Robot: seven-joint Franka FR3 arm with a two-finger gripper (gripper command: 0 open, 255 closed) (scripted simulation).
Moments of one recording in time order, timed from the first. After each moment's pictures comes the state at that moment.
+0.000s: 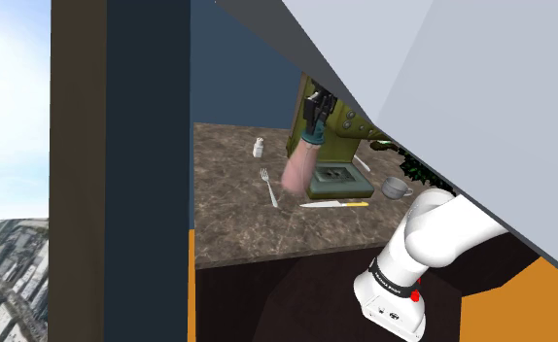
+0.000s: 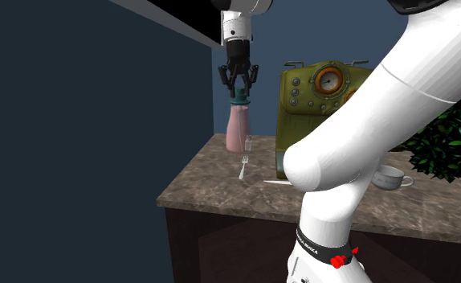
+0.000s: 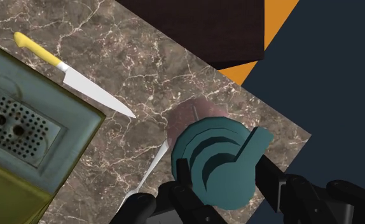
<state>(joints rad) 0.03 -0.55 0.07 -2.16 0.02 1.54 0.11</state>
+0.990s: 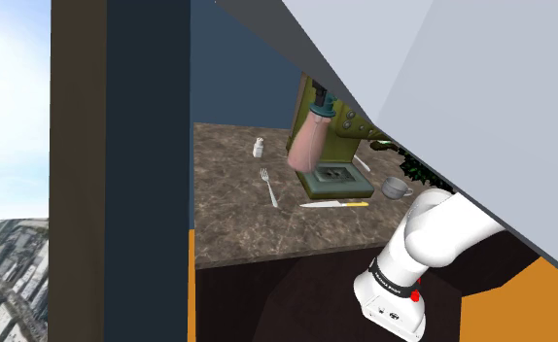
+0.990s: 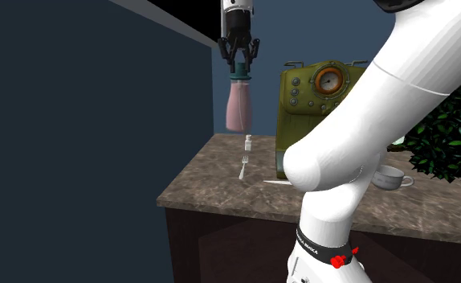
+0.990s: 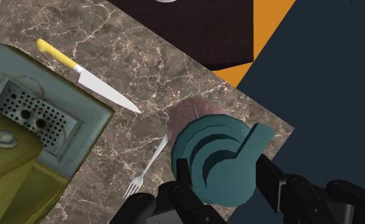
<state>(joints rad) 0.03 -0.48 0.07 -1.90 0.01 1.35 0.11</state>
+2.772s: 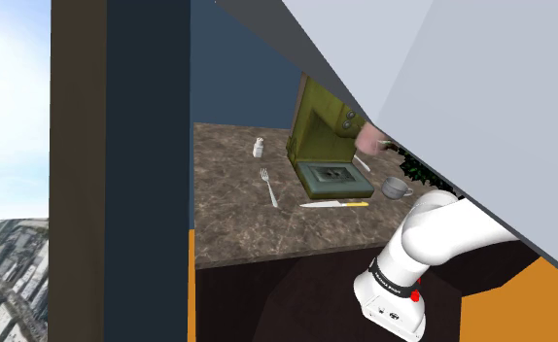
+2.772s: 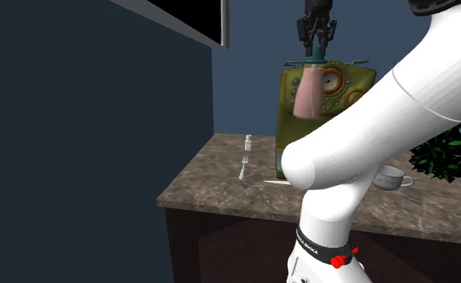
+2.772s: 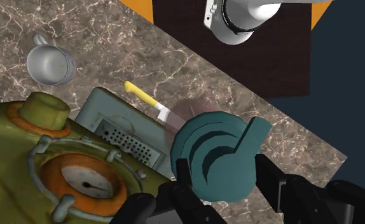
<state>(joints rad) -0.06 -0.68 -0.25 -1.87 -0.22 1.16 -0.31</state>
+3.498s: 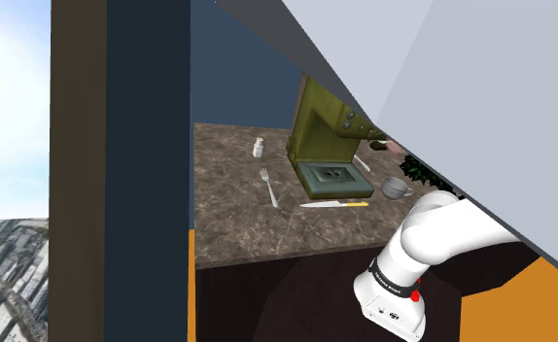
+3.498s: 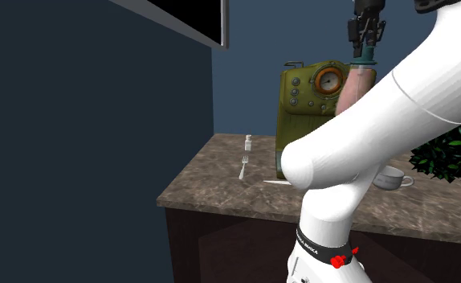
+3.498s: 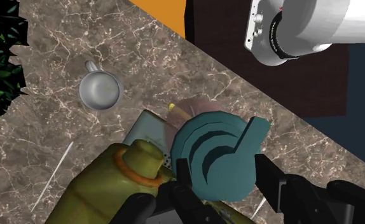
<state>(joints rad) -0.08 -0.69 -0.48 -1.81 -0.39 1.16 -0.59</state>
